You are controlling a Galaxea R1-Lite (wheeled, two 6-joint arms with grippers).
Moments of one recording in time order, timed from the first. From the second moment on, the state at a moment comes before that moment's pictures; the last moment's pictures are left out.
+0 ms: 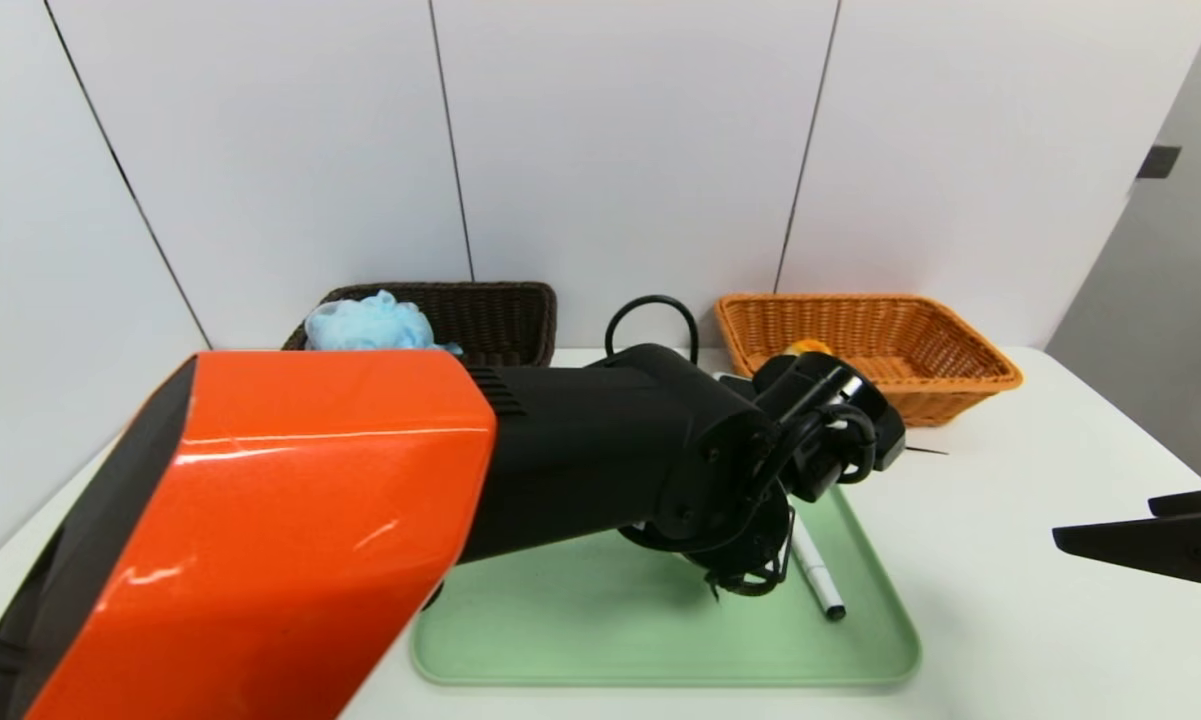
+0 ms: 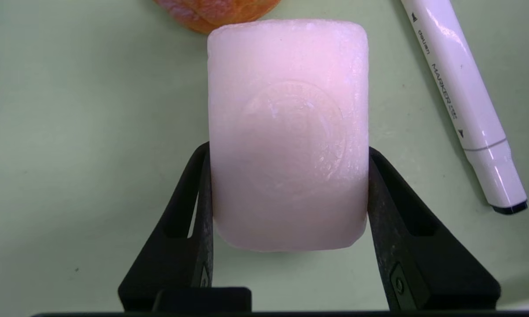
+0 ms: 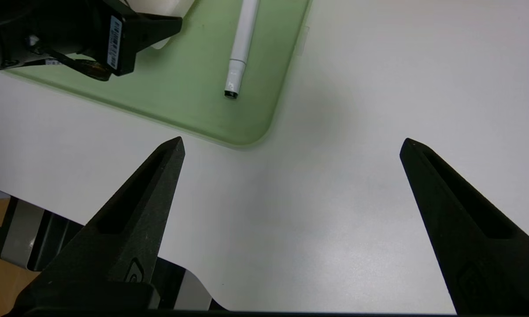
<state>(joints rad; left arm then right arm) -1.03 2.27 -1.97 0.67 0.43 -0.55 0.19 1.15 -1.07 0.70 0.19 0.00</state>
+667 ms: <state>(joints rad) -1.02 2.01 -1.96 0.85 0.48 -0.55 0.19 1.14 -1.08 0.70 0.19 0.00</state>
